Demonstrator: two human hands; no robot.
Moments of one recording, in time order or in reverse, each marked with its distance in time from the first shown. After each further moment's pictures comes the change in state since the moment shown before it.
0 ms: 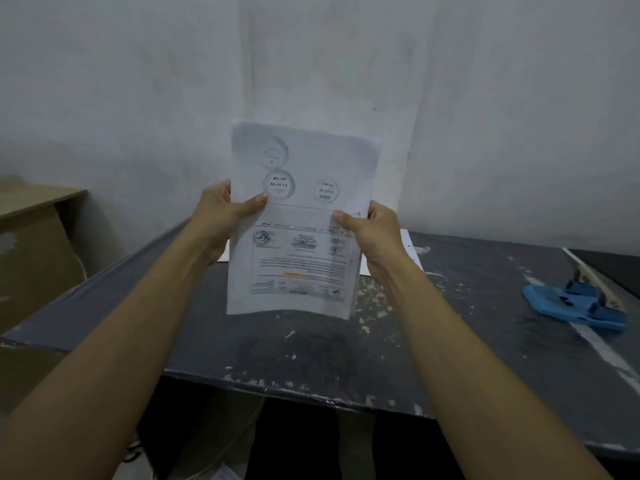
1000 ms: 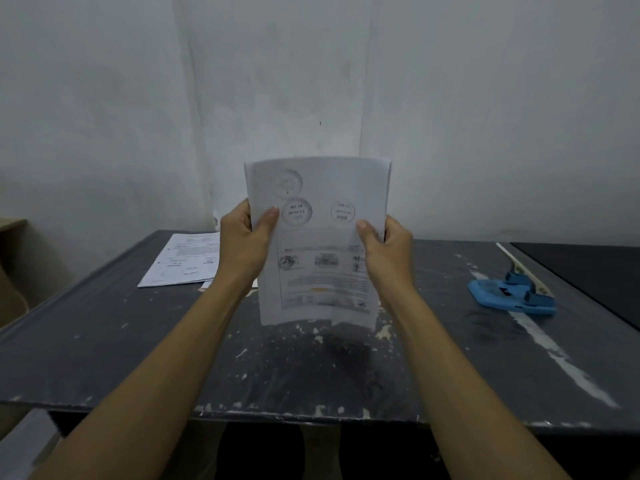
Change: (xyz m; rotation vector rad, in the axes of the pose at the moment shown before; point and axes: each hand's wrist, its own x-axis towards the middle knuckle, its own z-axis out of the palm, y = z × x) left_hand -0.027 -0.015 0.123 0.122 0.103 0.261; right_hand -0.029 -0.003 -0.094 -0.113 0.283 -0.255
